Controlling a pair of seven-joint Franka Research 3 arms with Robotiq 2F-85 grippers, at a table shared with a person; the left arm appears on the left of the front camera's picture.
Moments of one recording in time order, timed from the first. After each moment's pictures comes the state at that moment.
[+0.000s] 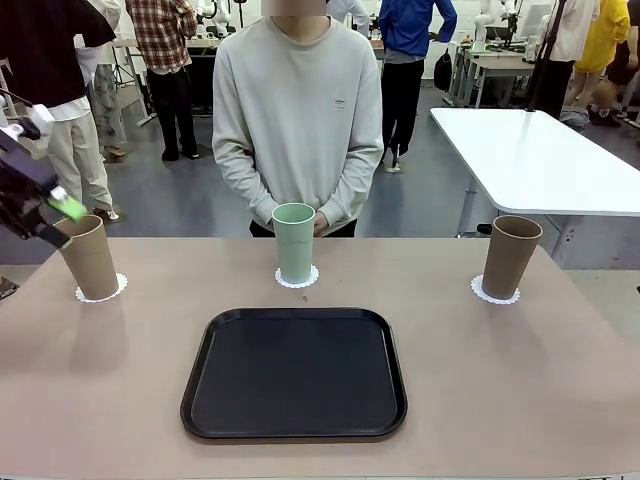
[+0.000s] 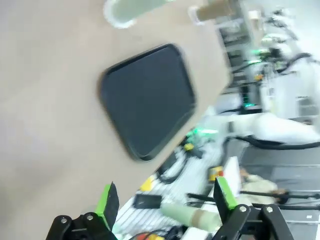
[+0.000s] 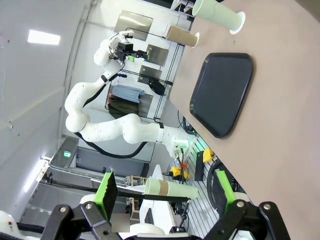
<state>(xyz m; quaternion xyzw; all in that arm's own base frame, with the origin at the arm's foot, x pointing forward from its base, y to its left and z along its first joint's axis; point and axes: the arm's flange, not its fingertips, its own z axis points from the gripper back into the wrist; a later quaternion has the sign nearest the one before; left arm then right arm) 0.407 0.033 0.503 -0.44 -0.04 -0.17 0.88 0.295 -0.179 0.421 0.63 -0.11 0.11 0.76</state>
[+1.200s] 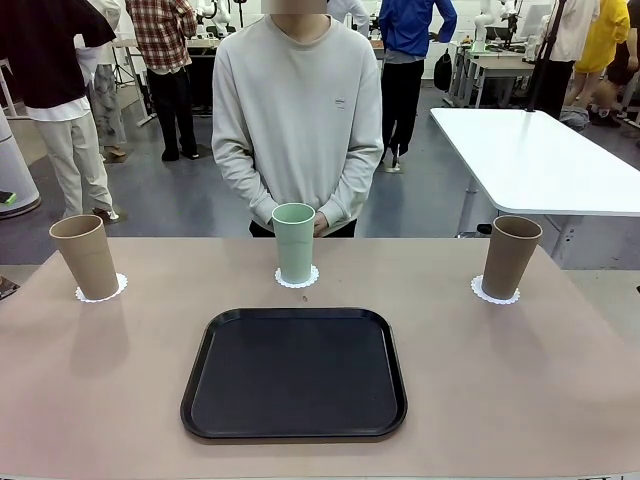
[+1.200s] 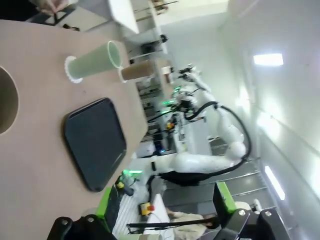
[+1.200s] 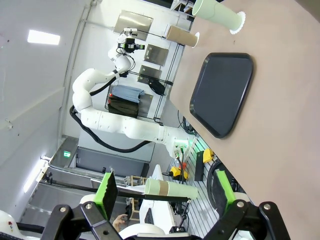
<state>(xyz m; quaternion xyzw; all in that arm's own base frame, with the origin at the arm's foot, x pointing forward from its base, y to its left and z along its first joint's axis) 0.439 0.166 0.485 -0.64 -0.08 -0.09 0.76 0.295 -0.179 0.421 0.63 -0.11 0.11 0.76</state>
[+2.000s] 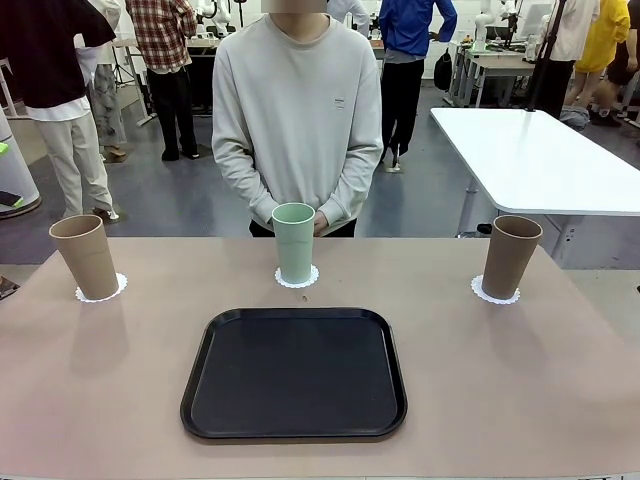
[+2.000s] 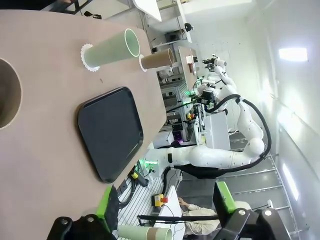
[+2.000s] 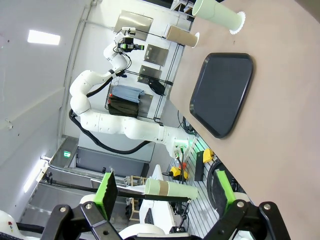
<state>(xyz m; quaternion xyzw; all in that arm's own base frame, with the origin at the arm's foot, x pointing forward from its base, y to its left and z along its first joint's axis) 0.440 0.147 0.497 -0.59 -0.06 -0.10 0.80 0.295 -0.179 0.421 0.63 -0.11 0.11 0.76</state>
